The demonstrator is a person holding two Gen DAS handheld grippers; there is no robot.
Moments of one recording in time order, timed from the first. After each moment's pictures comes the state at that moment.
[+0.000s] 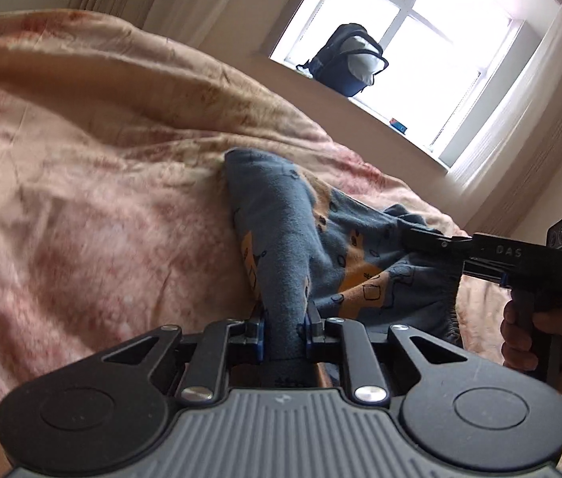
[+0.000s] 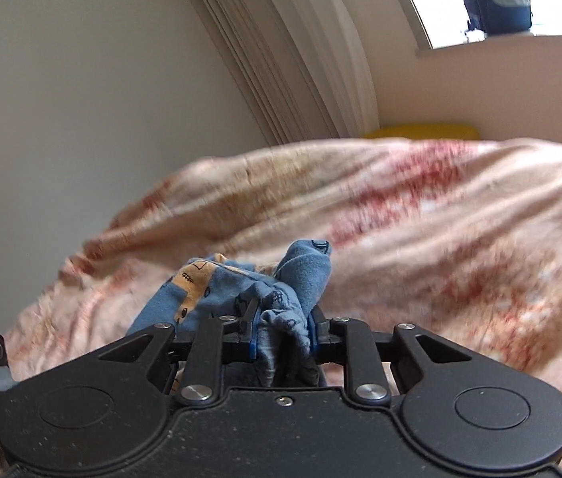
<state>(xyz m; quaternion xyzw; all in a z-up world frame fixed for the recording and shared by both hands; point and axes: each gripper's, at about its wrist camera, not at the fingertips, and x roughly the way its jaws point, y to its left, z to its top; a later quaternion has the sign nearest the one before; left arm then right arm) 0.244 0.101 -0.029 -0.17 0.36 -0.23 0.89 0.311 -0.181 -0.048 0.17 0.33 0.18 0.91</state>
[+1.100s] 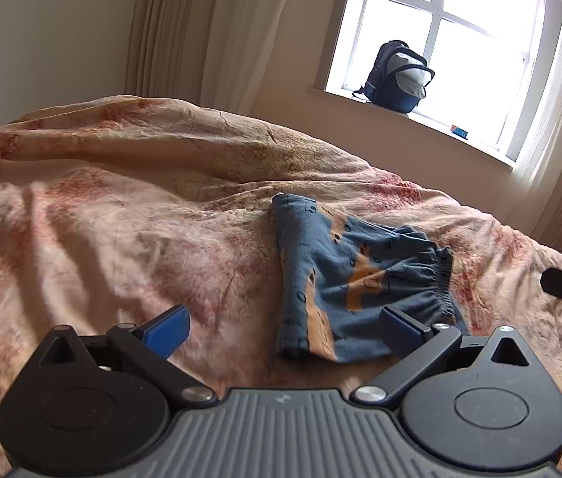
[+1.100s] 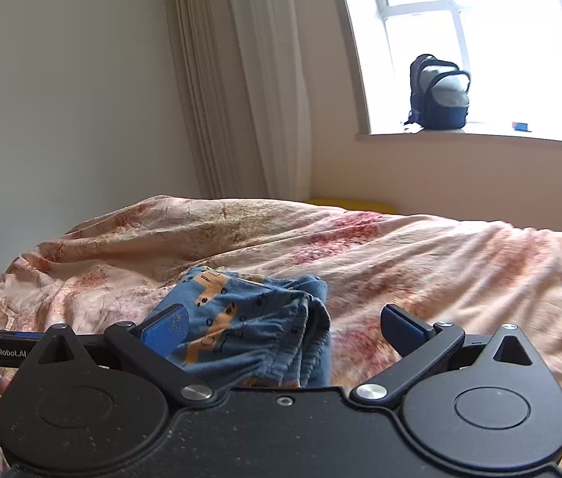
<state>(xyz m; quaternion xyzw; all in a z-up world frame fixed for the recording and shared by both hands) 0.140 0.088 0.051 -0.08 0.32 -0.09 0.94 0.122 -0.146 0.024 0.07 0.22 0.05 0.97</state>
